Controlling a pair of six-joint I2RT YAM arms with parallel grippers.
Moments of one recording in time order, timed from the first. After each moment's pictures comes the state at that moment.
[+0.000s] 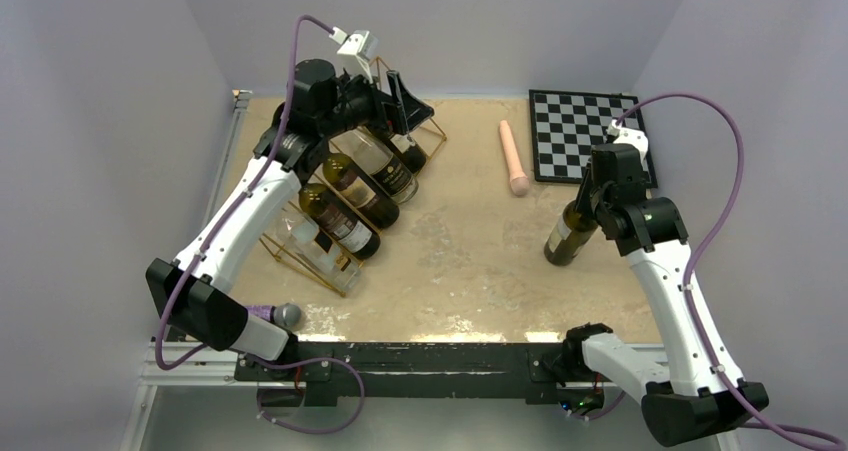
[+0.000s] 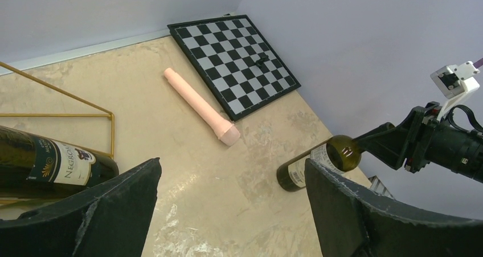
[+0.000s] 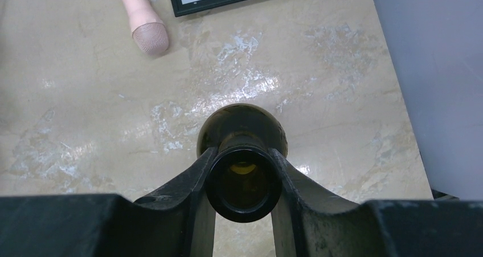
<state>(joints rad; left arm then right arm) -0.43 1.46 1.53 -0.22 0.41 -0.44 0.20 0.99 1.20 -0.97 0.43 0.35</state>
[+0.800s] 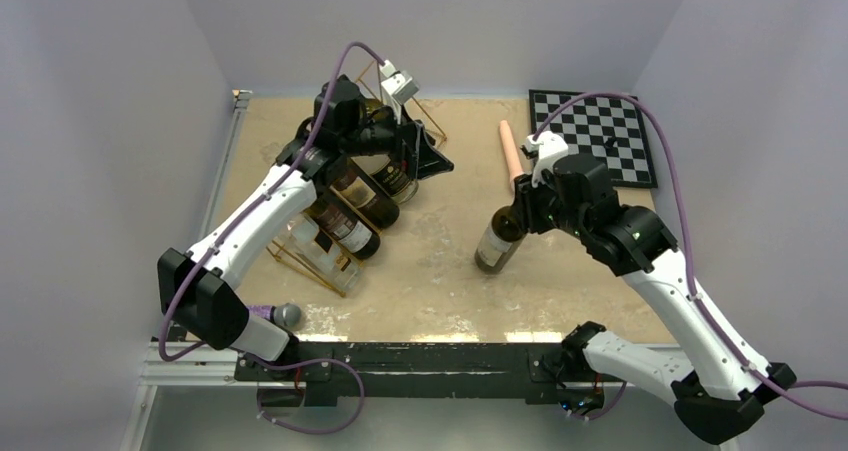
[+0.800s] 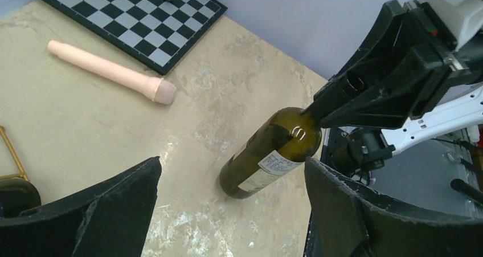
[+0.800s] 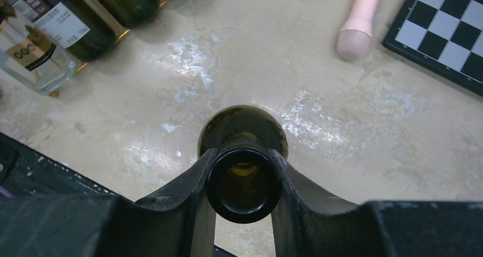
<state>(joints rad) -0.51 1.48 1.44 -0.19 0.76 -0.23 0.58 0.96 1.24 -0.90 0.12 0.17</state>
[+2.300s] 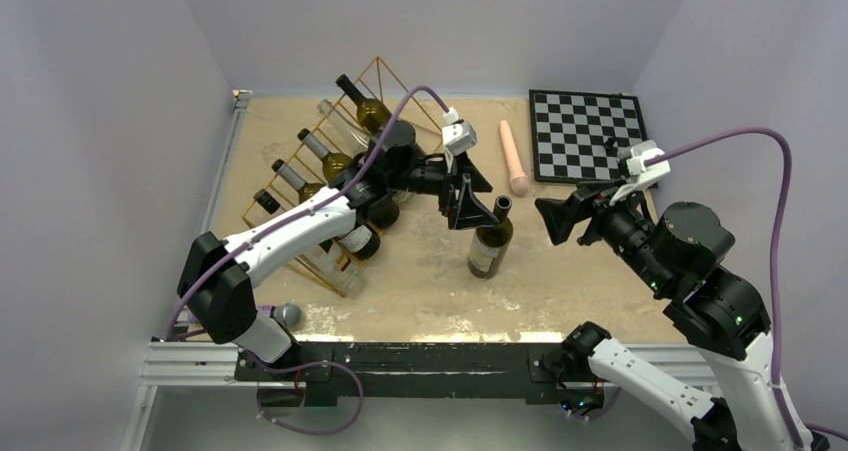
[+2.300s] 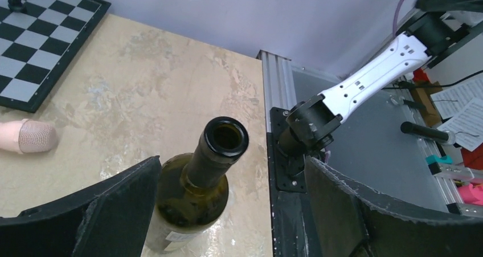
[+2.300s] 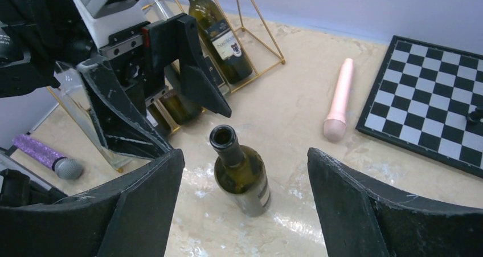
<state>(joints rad) -0.76 1.53 1.27 0.13 0.83 -0.27 0.64 0.68 1.32 -0.79 0.17 0.18</state>
